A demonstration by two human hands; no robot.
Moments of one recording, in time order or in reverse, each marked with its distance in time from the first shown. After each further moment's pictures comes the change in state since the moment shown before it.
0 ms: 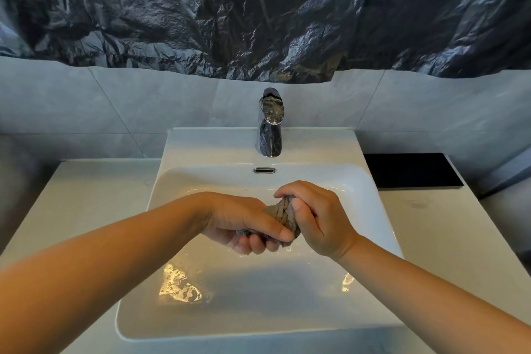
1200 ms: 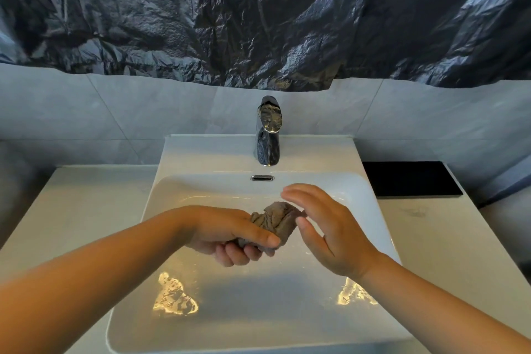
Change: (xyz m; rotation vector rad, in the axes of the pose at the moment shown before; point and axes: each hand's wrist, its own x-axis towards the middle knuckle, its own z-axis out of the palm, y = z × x) left_hand -0.002 -0.017 -0.014 0.011 0.018 0.024; right_hand -0.012 0.003 -0.020 -0.092 -0.143 0.019
